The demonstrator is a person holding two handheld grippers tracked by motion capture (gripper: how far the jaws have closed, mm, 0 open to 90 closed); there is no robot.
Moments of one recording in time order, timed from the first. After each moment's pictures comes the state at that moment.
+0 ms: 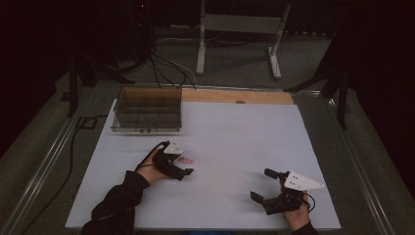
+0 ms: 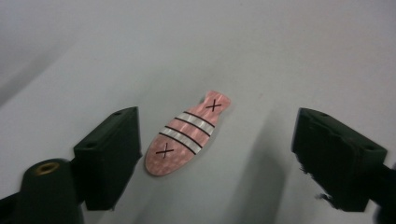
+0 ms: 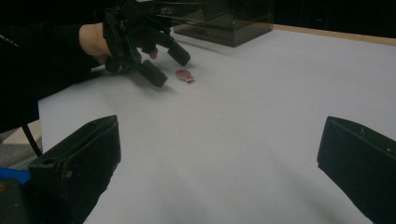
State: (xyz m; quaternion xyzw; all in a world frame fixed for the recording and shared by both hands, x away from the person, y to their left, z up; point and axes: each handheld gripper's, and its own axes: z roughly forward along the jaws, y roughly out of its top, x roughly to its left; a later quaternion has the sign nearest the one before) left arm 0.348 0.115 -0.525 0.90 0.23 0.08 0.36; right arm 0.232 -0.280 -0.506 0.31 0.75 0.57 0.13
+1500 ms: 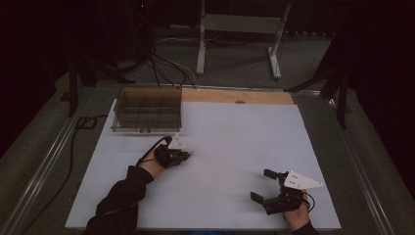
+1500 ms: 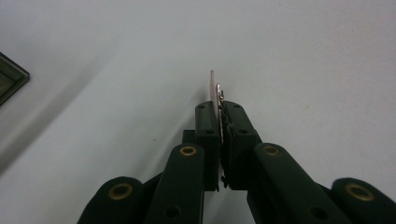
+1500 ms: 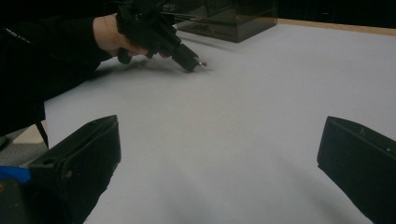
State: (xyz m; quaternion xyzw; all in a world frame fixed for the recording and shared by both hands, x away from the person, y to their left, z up) left arm 0.364 0.112 -0.518 0.90 0.24 0.12 0.35; right arm 0.234 -0.280 -0.507 0.31 0.76 0.57 0.11
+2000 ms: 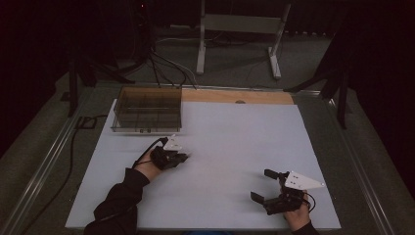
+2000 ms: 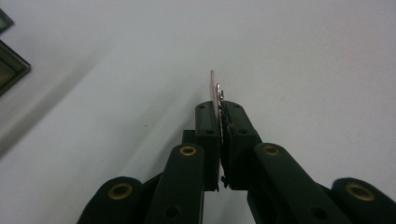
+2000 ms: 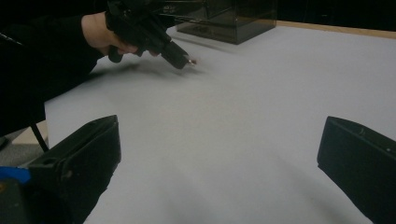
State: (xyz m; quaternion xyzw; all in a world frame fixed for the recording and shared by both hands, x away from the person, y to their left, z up) left arm 0.354 0.121 -0.508 0.89 0.25 0.11 0.36; right arm 0.232 -0.281 -0.506 0.31 0.76 0.57 0.12
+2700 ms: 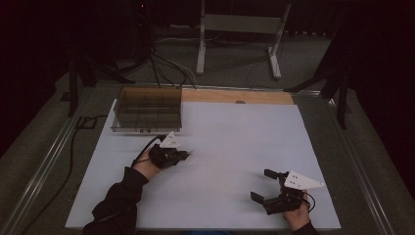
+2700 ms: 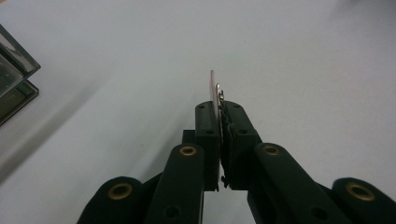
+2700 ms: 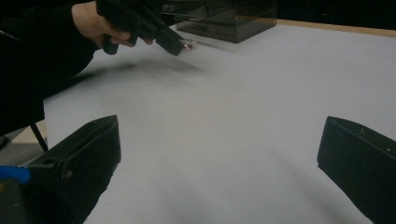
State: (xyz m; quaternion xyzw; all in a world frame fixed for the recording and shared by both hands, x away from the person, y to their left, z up) left arm 0.351 0.123 -0.492 0.88 0.24 0.10 0.39; right arm 0.234 -0.281 -0.507 0.31 0.76 0.57 0.12
